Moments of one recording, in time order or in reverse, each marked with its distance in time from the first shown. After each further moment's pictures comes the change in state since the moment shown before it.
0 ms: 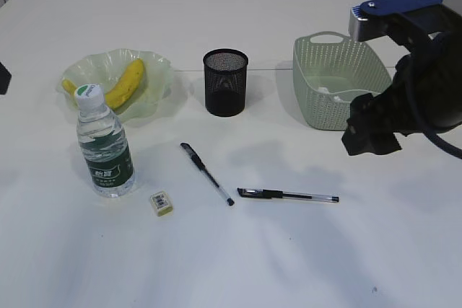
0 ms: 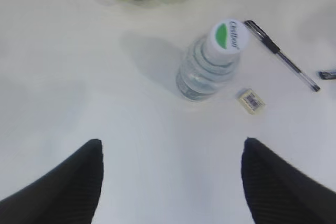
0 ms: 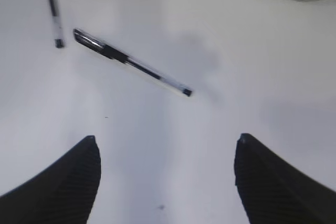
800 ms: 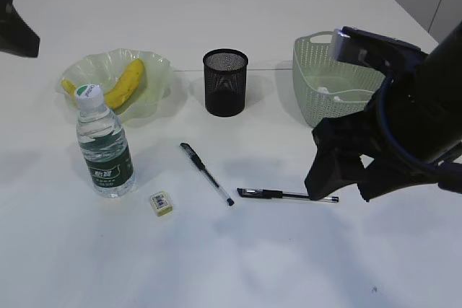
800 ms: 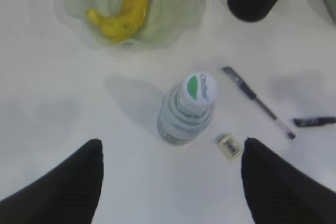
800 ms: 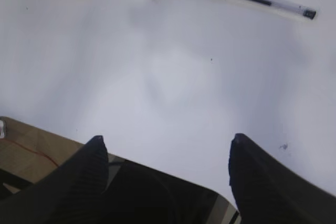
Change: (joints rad) left arm -0.098 0.000 0.000 0.077 -0.145 -0.176; right arm 0.000 0.034 0.000 0.434 0.138 0.002
